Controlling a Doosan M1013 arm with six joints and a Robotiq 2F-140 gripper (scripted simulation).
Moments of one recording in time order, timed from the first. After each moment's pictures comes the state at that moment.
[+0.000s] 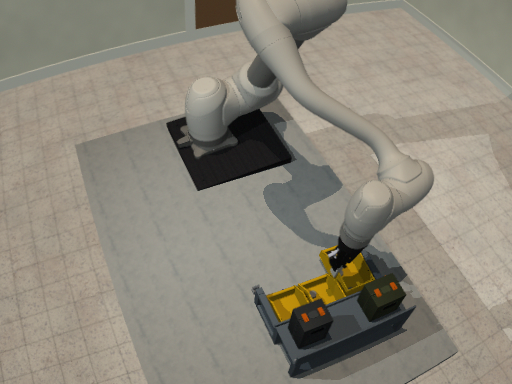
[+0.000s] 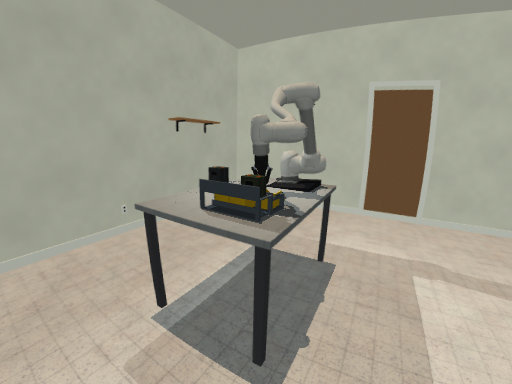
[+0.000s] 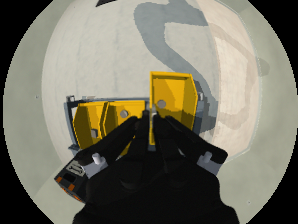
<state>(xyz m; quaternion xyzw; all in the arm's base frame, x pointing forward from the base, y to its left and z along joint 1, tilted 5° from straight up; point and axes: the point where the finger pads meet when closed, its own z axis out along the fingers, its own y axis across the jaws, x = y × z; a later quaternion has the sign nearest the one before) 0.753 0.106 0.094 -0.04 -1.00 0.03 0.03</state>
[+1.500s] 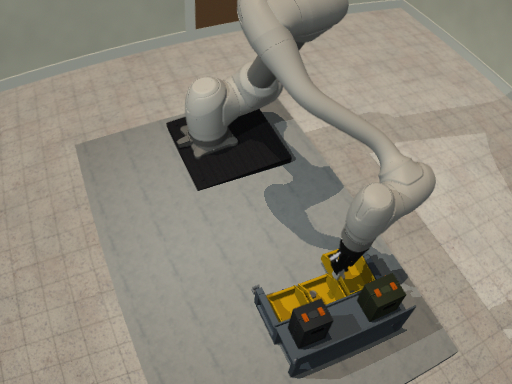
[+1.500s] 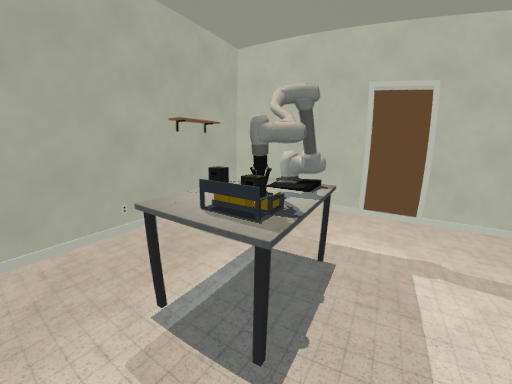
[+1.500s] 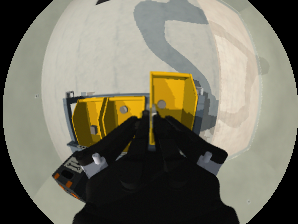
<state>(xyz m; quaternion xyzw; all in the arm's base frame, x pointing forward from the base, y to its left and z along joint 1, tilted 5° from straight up) 0.766 0.105 0.094 -0.04 -1.00 0.03 0.02</state>
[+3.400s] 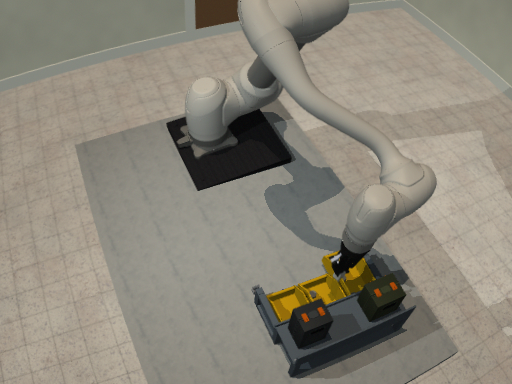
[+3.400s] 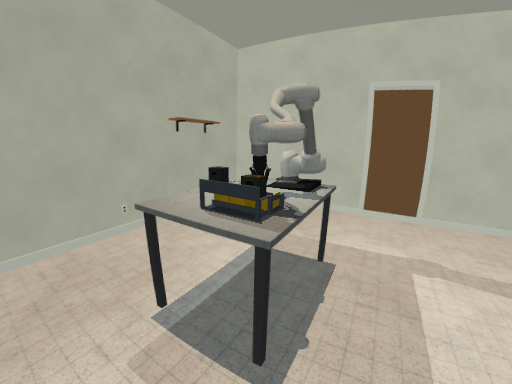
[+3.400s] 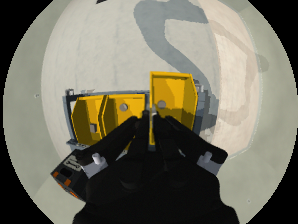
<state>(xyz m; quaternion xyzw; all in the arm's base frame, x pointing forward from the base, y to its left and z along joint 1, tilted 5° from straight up) 0.772 0.104 0.094 -0.04 -1.00 0.03 0.02</state>
